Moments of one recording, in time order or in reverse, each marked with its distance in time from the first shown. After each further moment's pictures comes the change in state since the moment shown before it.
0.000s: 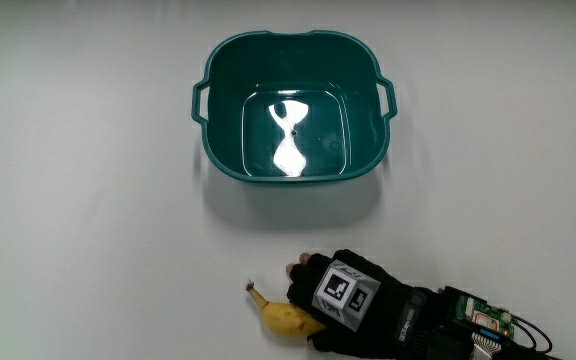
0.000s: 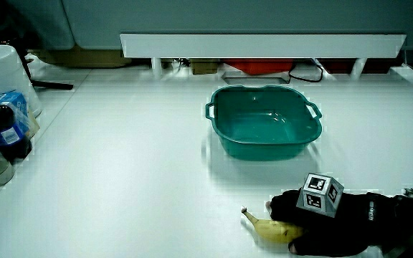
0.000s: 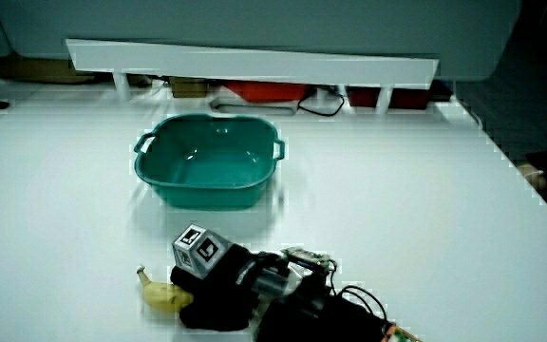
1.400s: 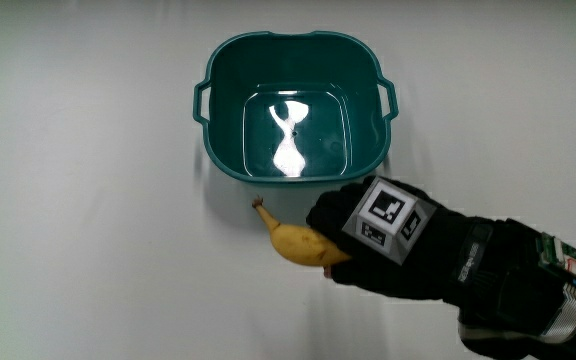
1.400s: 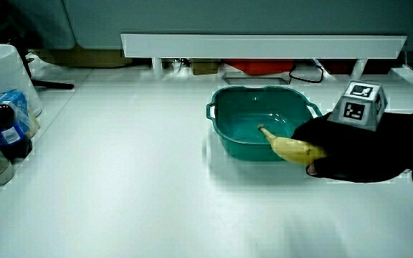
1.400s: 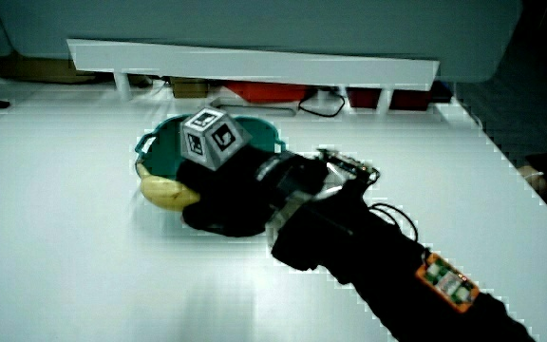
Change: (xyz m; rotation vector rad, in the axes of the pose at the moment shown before) arm 0.066 -0.046 0.105 0.159 -0.006 -0.082
